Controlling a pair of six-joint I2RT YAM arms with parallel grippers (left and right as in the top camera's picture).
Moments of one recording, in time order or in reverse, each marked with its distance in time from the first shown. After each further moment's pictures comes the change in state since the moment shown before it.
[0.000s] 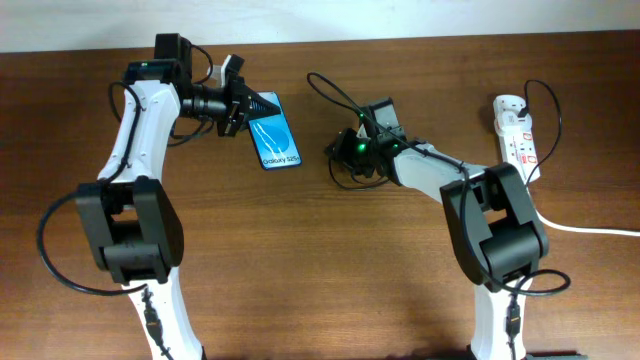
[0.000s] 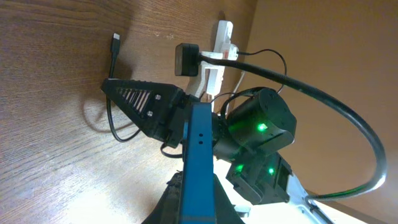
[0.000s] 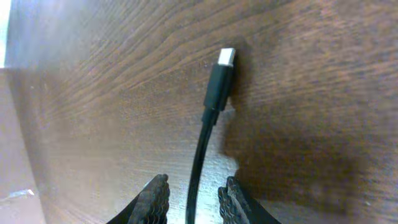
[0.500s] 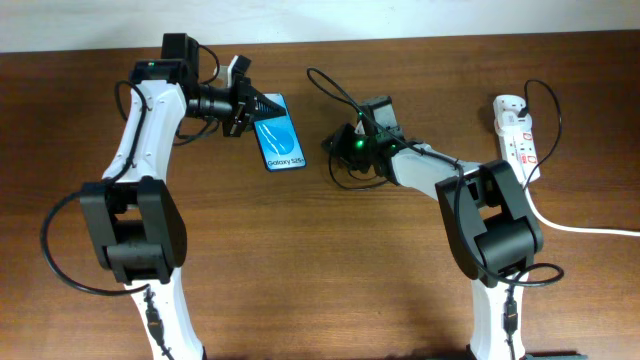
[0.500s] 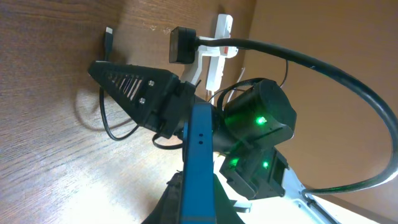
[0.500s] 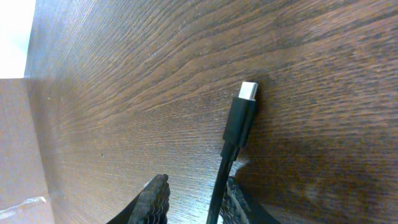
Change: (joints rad) left arm -0.024 0.000 0.000 0.000 0.000 0.000; right arm 0.000 0.033 0.013 0.082 0.003 0.033
